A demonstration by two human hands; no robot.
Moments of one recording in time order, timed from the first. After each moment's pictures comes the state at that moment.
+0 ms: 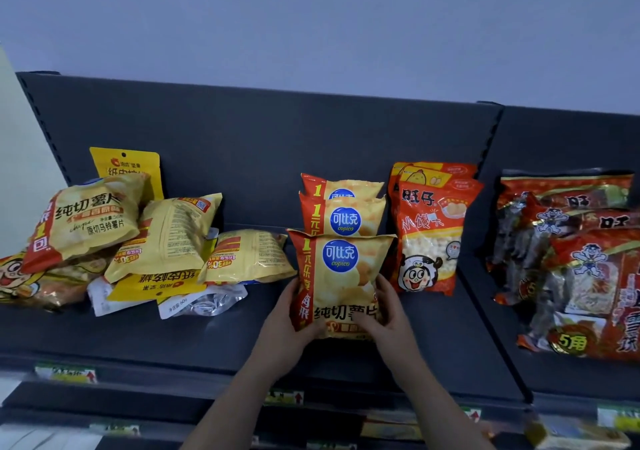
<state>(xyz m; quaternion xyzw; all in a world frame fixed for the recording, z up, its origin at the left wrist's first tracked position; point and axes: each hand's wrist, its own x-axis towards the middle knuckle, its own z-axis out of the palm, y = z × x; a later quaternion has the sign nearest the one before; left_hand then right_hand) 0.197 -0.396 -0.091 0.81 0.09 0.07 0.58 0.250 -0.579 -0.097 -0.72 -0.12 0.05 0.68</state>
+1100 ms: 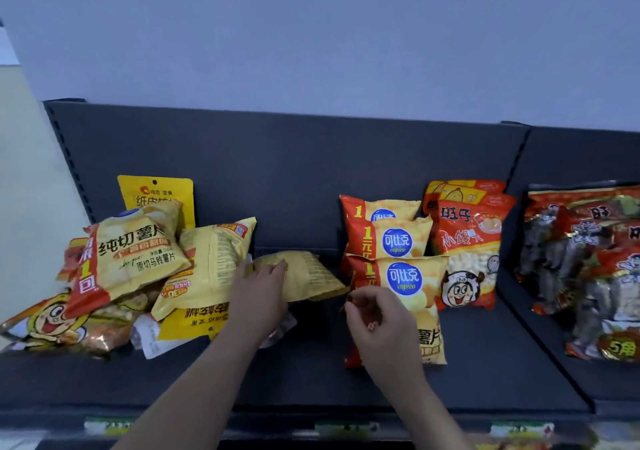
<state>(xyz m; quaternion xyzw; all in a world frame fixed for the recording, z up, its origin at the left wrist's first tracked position) 0.238 -0.253 -0.042 0.98 0.05 0.18 -0.03 0.200 -0.456 -0.037 -0.82 -0.17 -0.24 0.48</state>
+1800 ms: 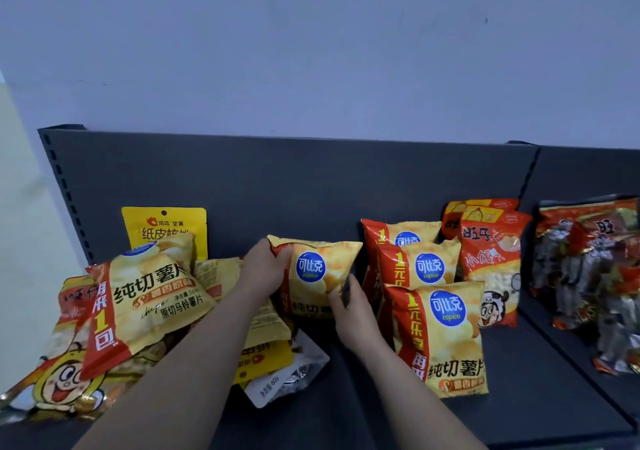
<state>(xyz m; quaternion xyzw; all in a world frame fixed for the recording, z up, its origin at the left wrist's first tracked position) 0.307 -0.189 0.021 0.88 0.15 0.13 0.44 0.291 -0.353 -0.046 -0.84 -0.04 -0.01 0.54</state>
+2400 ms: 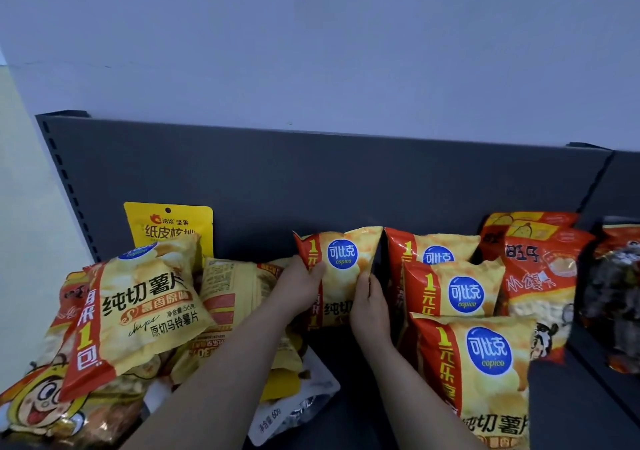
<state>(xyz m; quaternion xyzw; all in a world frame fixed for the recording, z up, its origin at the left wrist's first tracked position) 0.342 -0.215 0.000 0.87 0.14 0.04 0.48 0.355 -0.340 -0.060 -0.78 0.03 -0.04 0.62</state>
